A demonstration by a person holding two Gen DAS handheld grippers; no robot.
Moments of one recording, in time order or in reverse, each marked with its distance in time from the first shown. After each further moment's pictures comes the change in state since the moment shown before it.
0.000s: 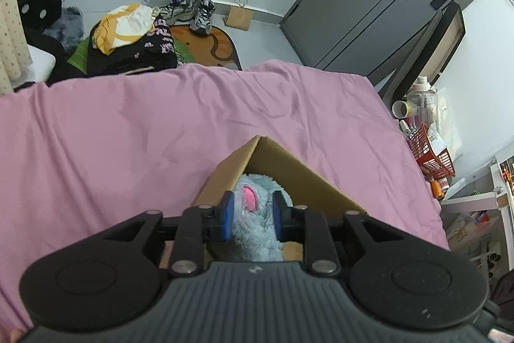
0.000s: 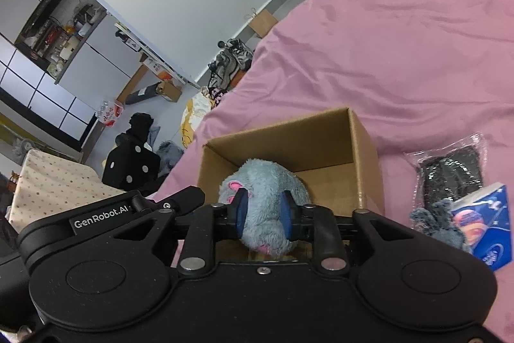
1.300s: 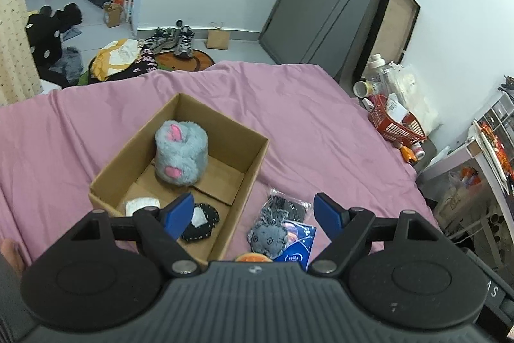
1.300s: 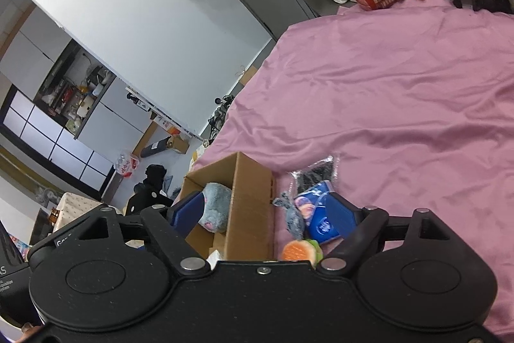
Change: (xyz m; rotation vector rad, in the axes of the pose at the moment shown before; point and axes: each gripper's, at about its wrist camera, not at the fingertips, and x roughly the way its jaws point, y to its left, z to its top) left arm -0.095 -0.116 -0.111 0.125 -0.099 0.053; right arm -0.166 -0.126 -0.025 0.101 -0.184 0.067
